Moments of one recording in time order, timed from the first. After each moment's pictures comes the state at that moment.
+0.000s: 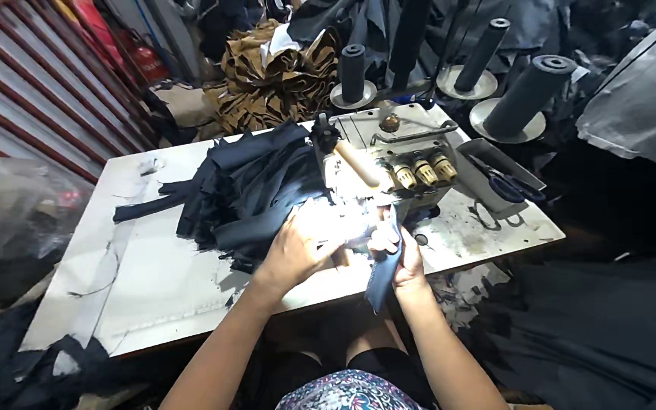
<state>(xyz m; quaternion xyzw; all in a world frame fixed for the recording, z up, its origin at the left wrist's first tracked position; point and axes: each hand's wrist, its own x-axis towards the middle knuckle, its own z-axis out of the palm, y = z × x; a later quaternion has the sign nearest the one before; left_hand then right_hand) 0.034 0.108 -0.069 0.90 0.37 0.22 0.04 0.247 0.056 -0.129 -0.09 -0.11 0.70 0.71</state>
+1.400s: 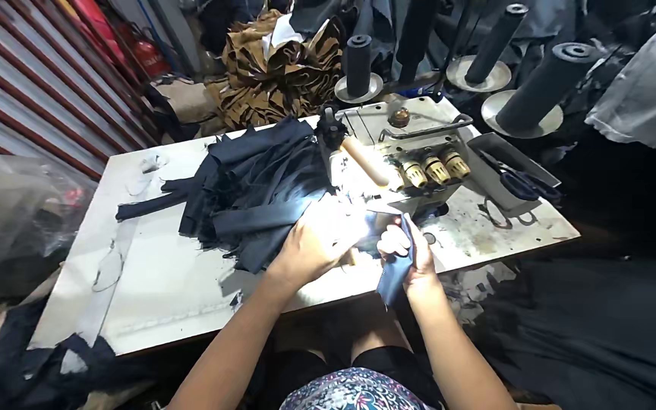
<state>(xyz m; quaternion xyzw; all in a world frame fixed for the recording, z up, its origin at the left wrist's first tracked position) 0.045 0.111 -0.068 0.92 0.29 0.25 0.01 0.255 0.057 -0.136 -0.13 -0.16 0.69 0.69</state>
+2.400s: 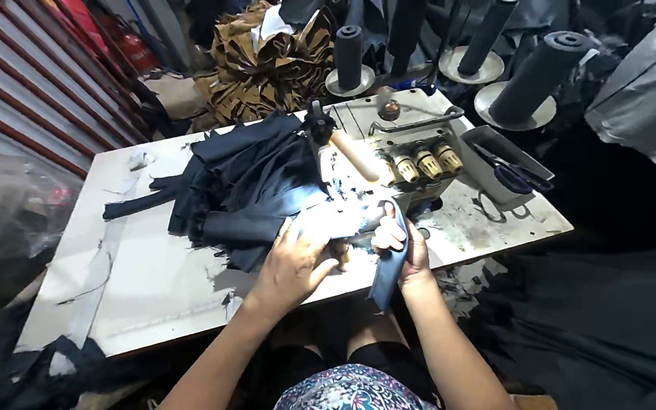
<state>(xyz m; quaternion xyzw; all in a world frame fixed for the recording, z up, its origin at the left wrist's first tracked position) 0.020 0.077 -0.087 0.91 0.35 0.24 -0.01 0.259 0.059 -0.137 -0.04 -0.16 0.72 0.67</state>
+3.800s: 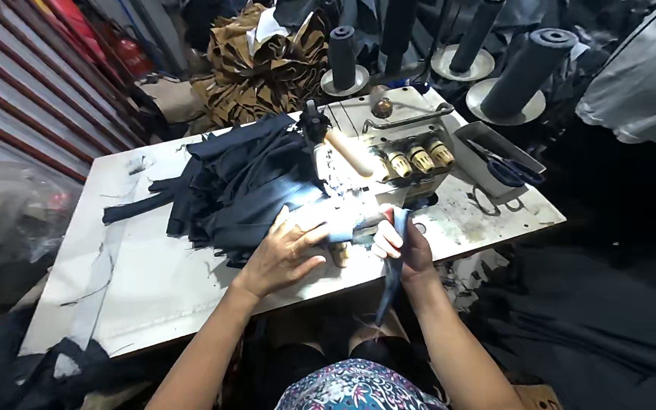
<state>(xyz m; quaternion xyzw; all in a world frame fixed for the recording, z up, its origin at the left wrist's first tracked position) -0.004 0.112 -0.101 0.93 0.20 0.29 0.02 0.269 0.051 -0.139 -0.03 -0.31 0.70 0.64</state>
